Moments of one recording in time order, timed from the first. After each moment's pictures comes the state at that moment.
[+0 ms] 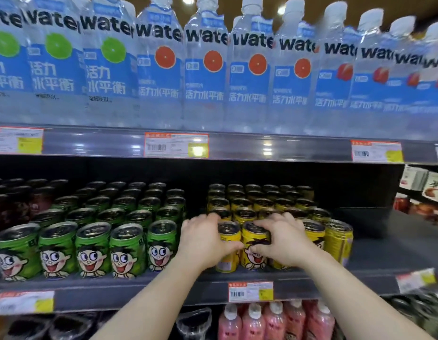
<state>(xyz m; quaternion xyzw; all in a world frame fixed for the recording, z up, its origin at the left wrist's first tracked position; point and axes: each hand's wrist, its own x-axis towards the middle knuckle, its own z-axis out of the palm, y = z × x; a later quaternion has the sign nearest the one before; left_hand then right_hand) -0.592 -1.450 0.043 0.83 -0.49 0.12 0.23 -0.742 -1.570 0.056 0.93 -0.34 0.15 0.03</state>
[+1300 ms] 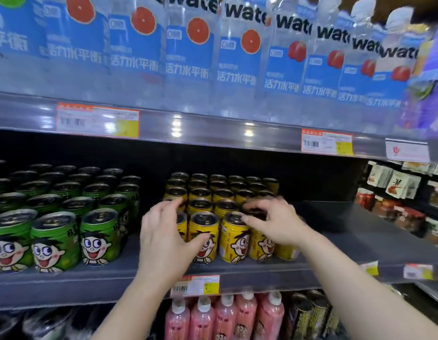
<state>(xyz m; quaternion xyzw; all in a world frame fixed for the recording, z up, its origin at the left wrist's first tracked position) -0.648 -1.465 0.018 0.77 -0.41 0.20 0.45 -0.806 -1.651 0.068 0.92 -0.31 0.20 -0.07</state>
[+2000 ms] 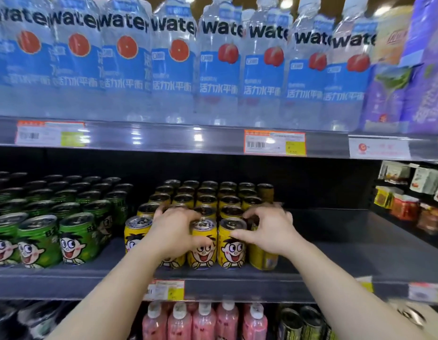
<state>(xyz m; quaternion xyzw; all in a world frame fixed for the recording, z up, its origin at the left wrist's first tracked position) -0.684 -1.536 0.057 0.86 -0.48 0.09 0.14 -0.847 -1.698 0.062 0.93 -0.29 0.22 -0.10</state>
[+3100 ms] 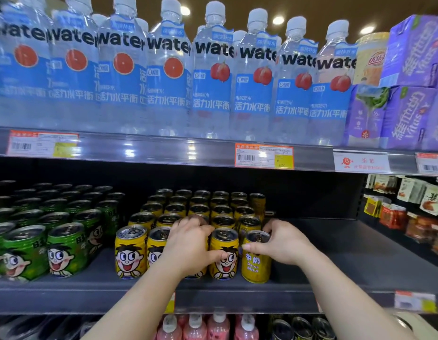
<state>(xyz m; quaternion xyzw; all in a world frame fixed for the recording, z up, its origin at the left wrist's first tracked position) -0.720 -1.564 0.050 0.84 -0.50 0.14 0.15 -0.879 -1.717 0.068 0.90 -0.38 0.17 -0.15</state>
